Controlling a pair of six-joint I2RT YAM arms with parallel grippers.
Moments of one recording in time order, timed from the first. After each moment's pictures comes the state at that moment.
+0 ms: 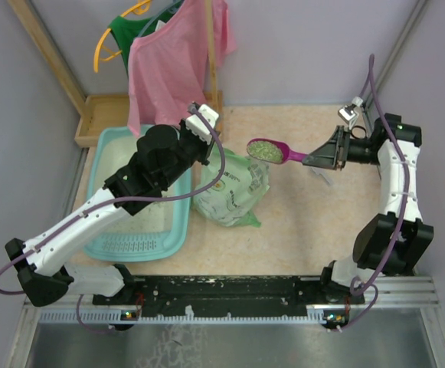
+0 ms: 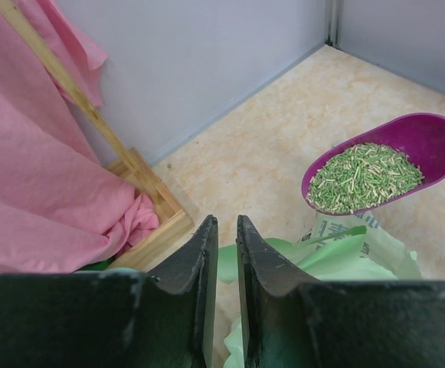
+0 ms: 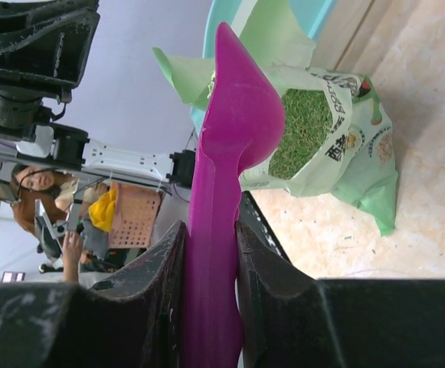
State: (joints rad) left arm -0.92 1.26 1.39 -0.19 -0.30 0.19; right arm -0.28 1.48 1.49 -1.47 -1.39 -0.42
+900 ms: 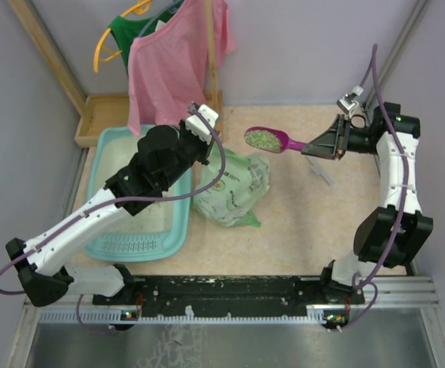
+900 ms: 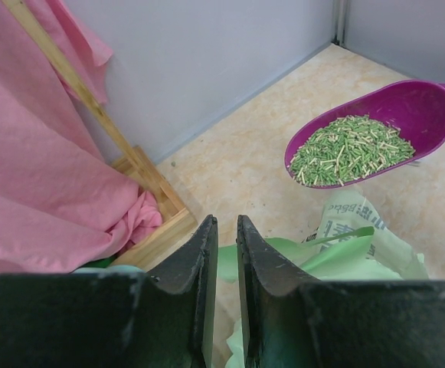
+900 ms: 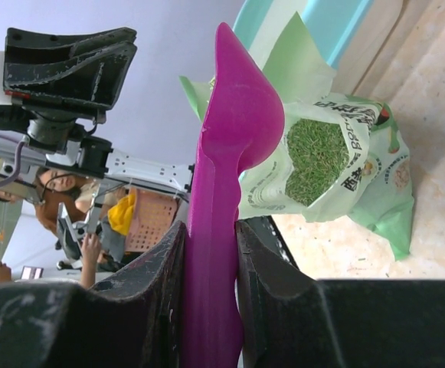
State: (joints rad) left arm -0.92 1.26 1.38 -0.18 -0.31 0.19; right arm -0.26 1.55 1.60 -1.43 -1.45 -0.32
